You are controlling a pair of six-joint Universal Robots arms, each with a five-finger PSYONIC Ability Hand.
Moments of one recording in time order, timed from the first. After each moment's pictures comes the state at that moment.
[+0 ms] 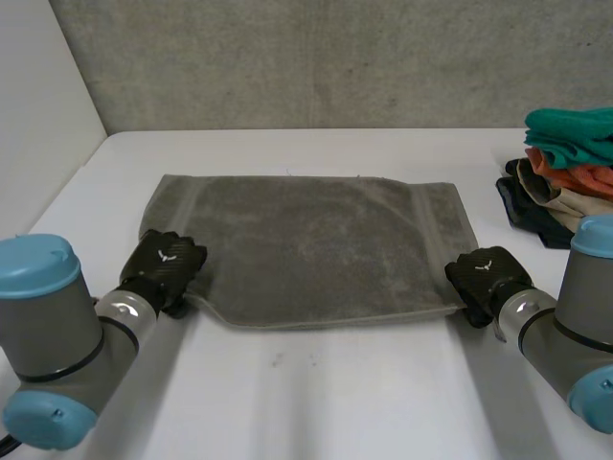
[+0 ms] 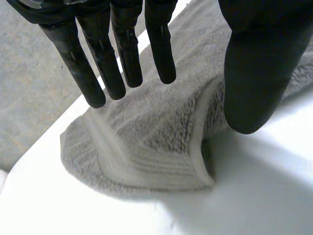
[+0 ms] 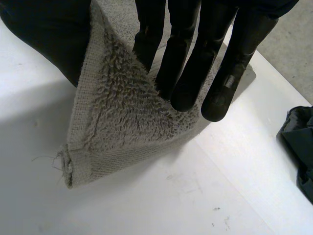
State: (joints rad) left arm 4.38 -1.94 -1.85 3.48 -1.50 3.67; right arm 1.82 -1.11 1.73 -0.14 1.44 2.57; left_hand 0.59 0.57 0.57 0.56 0.38; right_hand 0.99 1.18 1.19 1.19 1.00
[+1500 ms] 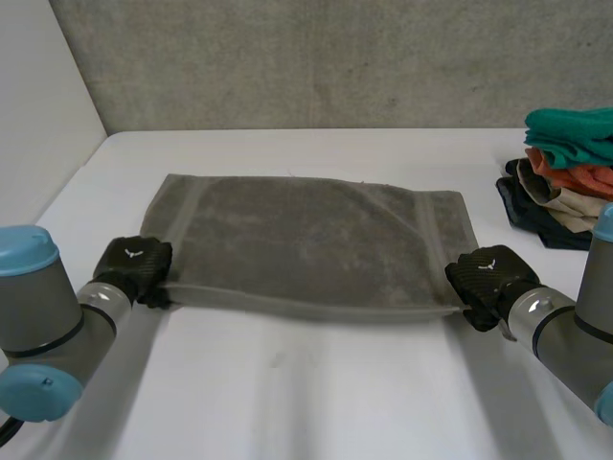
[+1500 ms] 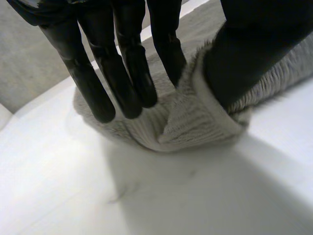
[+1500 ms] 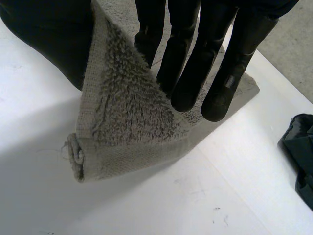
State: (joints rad) left arm 4.52 -2.03 -1.81 3.49 -1.48 3.50; right arm 1.82 -1.22 1.75 -0.03 1.41 2.56; left_hand 1.12 1.09 1.09 1.08 0.90; right_hand 0.99 1.18 1.19 1.19 1.00
